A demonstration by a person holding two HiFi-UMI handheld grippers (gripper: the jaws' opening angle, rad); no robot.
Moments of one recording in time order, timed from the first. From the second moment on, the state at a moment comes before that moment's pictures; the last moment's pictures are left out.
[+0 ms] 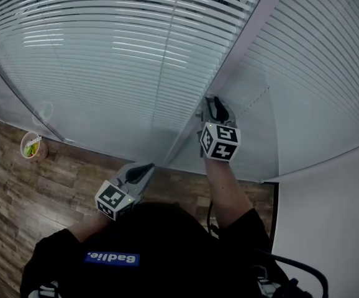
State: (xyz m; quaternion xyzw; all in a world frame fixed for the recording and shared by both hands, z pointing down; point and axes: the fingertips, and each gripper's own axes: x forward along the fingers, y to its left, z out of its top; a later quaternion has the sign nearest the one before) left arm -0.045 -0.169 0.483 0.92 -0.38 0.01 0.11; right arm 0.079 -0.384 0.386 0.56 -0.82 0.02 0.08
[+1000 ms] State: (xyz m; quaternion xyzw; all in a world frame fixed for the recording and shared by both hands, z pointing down) left arm -0.047 -0.163 0.475 0.92 -0.38 0.00 0.11; right arm 0.077 -0.381 0.378 0.56 -0.83 0.06 0.05
